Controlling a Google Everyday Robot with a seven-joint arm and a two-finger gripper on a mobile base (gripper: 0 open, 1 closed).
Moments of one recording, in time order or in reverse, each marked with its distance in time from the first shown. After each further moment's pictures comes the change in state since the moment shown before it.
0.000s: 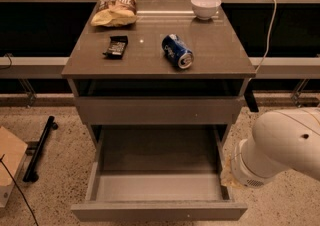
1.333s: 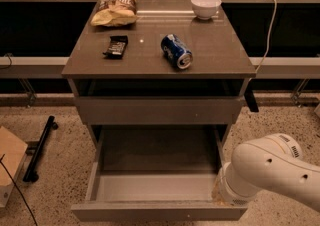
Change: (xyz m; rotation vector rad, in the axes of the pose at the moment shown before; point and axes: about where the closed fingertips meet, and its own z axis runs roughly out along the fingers) arm 0.009 0.027 0.087 -0.070 0.027 -0.073
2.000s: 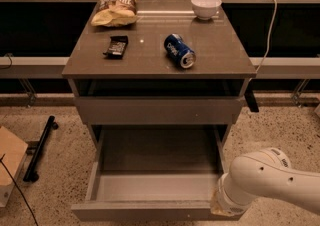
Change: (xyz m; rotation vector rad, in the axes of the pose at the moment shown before) arm 0.017 0.008 0.063 -0.052 -0.029 0.015
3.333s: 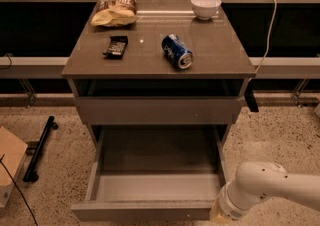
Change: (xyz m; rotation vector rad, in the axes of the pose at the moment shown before) arm 0.030 -0.002 0.087 -0.109 -0.111 0.170
